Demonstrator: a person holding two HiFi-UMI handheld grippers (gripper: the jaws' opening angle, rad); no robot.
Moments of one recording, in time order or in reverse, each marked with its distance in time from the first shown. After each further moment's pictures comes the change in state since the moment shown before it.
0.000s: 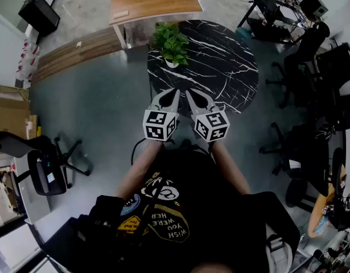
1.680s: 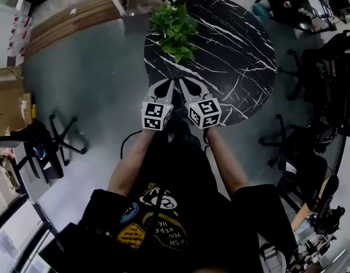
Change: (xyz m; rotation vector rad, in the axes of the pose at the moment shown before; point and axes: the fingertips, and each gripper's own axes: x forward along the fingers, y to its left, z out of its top) left arm 0.140 0.130 -0.103 0.037 0.145 0.095; right arm 0.161 -0.101 -0.100 0.061 0.178 0.074
